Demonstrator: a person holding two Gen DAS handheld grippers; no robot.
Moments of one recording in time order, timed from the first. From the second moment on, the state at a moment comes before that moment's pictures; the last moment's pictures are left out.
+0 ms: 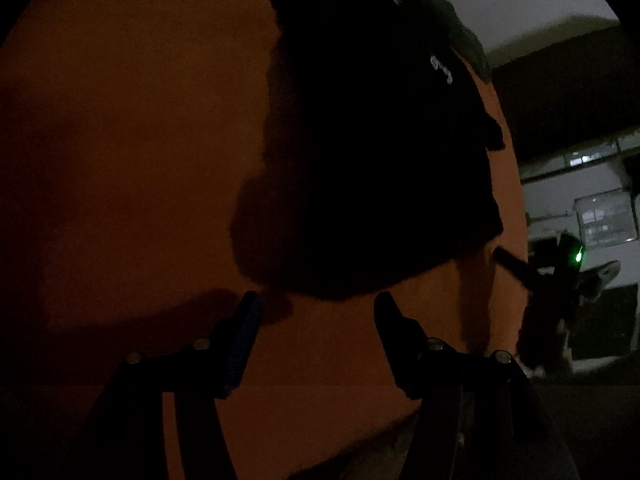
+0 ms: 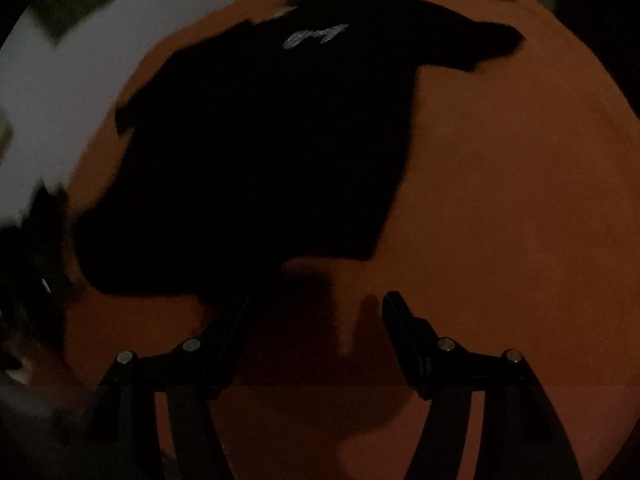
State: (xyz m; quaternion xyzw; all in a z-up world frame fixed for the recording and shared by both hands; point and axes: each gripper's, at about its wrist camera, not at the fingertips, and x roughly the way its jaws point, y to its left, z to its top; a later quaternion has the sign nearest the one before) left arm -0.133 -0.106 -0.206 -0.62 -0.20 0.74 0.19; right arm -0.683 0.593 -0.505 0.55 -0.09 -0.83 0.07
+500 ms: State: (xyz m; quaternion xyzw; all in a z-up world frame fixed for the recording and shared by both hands) left arm -0.313 -0.128 -0.123 -0.50 -0.32 0.79 0.17; right arm -0.770 0.651 -0.456 0.43 -0.19 -0.88 -0.07
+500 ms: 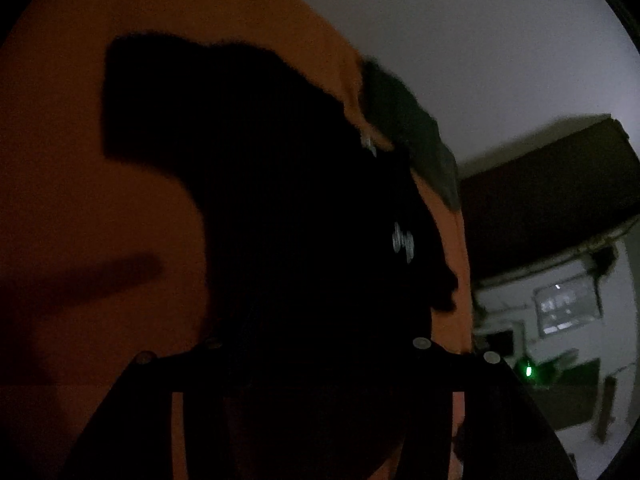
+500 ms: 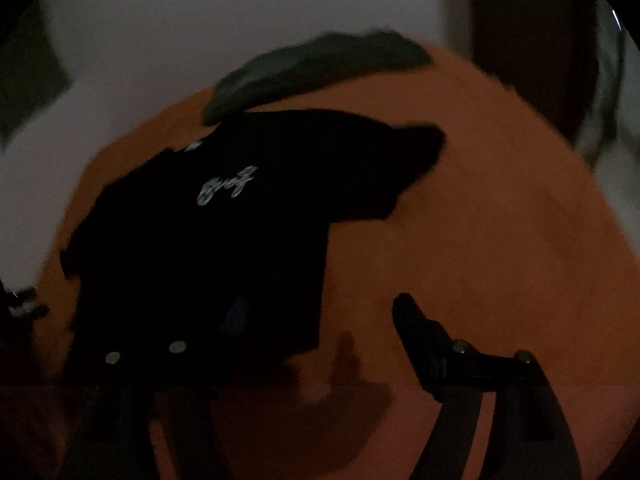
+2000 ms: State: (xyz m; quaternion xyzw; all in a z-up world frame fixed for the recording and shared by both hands) left arm -0.292 -0.161 -0.141 -0.49 -0.42 0.75 0.14; right arm -0.778 0.594 -0.494 0.50 -0.20 -0.84 0.06
